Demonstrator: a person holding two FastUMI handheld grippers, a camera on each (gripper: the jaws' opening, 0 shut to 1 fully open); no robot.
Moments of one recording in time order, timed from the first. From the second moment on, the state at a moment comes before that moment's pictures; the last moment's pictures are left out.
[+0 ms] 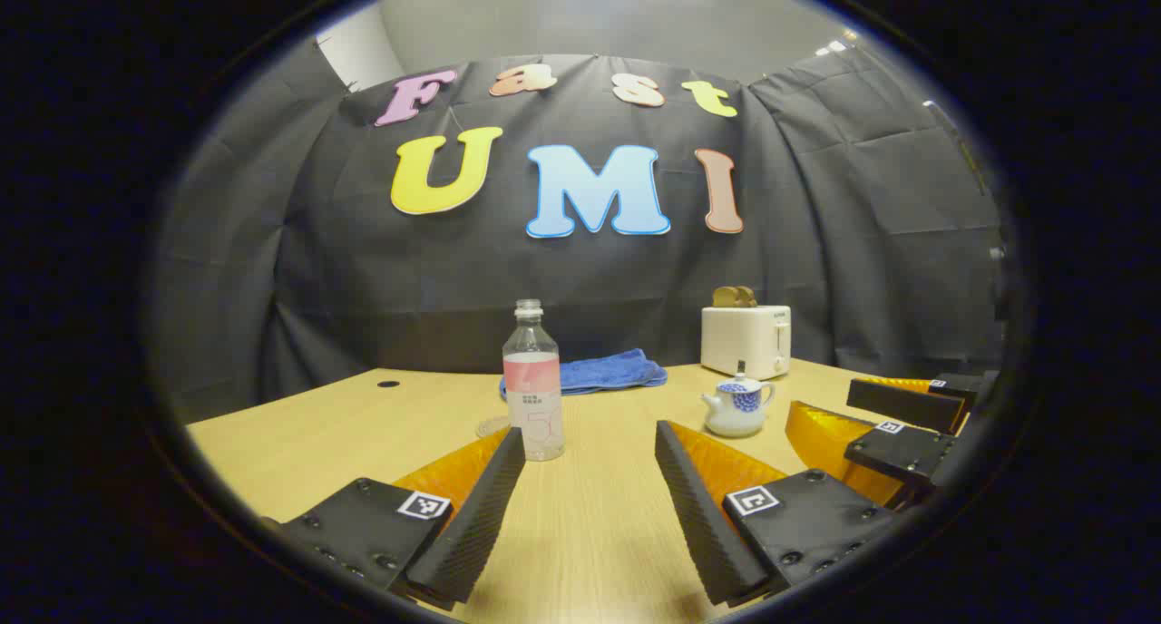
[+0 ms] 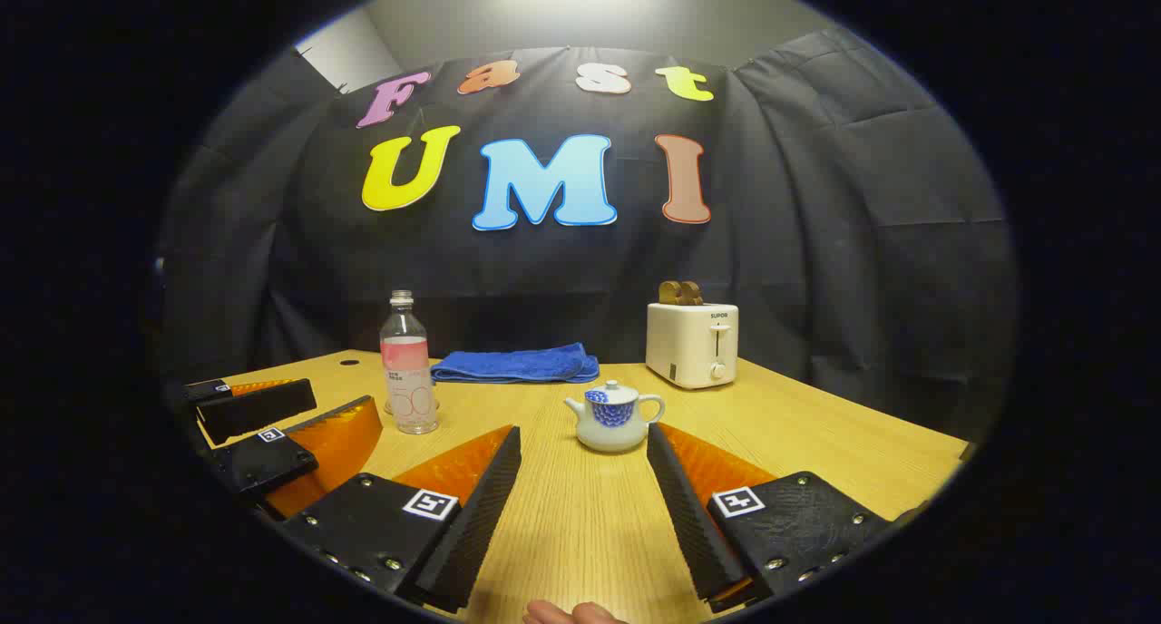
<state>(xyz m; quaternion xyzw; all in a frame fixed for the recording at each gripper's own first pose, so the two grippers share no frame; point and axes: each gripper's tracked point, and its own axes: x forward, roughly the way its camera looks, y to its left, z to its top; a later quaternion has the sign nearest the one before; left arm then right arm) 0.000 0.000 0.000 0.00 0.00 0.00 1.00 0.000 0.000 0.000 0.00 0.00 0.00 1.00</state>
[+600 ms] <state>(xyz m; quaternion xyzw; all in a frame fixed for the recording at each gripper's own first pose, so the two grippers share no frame) 0.006 -0.001 0.000 0.00 0.00 0.00 1.00 0.010 0.007 0.000 0.00 0.00 0.02 1.00</state>
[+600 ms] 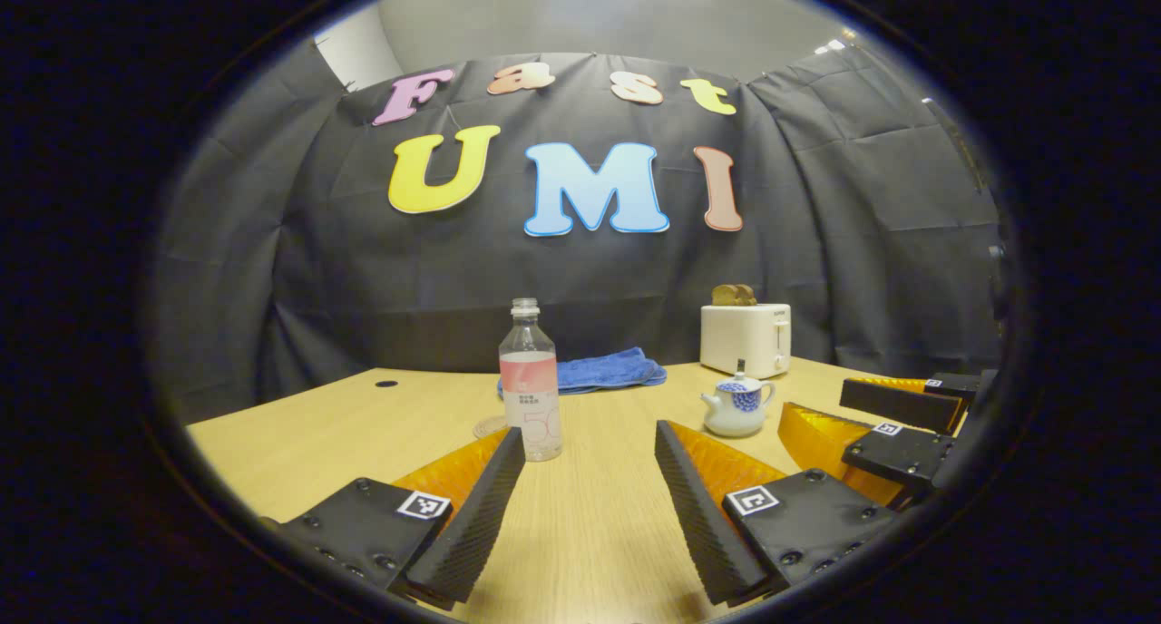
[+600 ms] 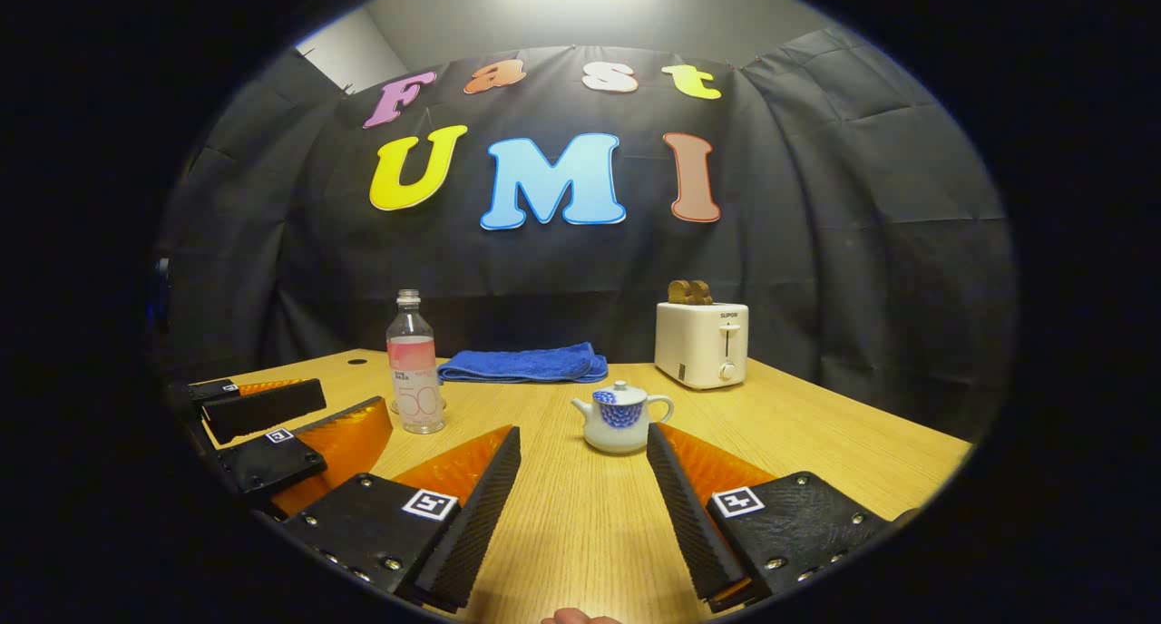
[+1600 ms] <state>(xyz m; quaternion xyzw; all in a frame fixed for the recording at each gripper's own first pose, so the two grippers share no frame) 0.091 0.026 0.046 0.01 -0.03 0.00 1.00 0.111 -0.013 0.029 -0.01 0.02 0.03 1.00</state>
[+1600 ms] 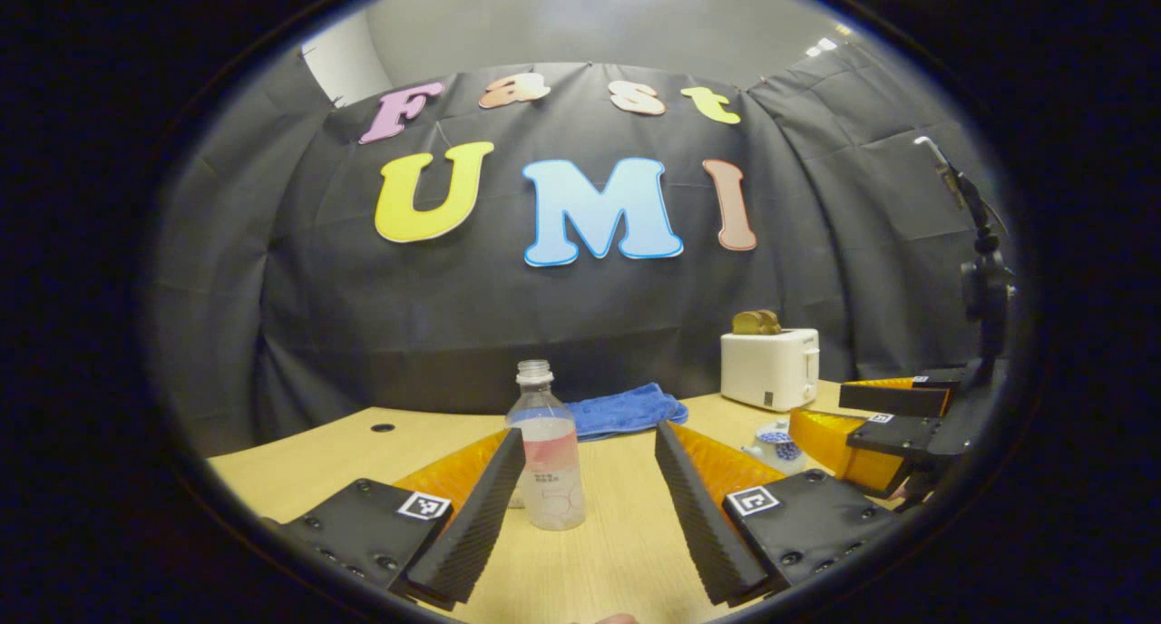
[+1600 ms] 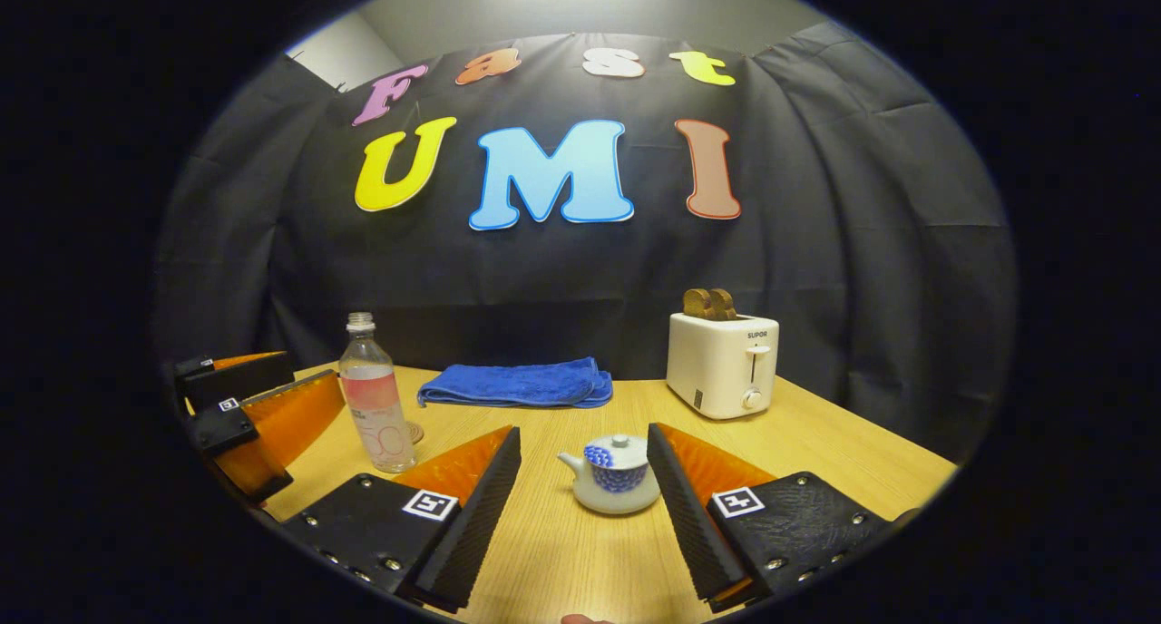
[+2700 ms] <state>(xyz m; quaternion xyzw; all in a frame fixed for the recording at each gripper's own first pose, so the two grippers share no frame) 0.137 0.075 0.029 -0.02 0.00 0.03 1.00 0.183 -0.036 -0.008 -0.04 0.06 0.00 1.00</state>
